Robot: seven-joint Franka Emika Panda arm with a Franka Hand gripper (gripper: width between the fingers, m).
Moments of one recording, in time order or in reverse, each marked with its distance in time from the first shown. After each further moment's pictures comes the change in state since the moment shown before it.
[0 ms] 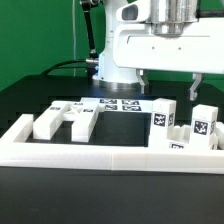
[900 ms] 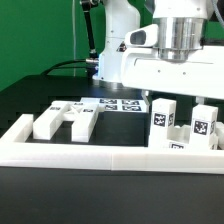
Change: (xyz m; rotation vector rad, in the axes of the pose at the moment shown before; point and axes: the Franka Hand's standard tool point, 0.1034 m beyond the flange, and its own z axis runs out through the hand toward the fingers) arm -0.024 -0.001 0.046 -0.024 0.029 0.001
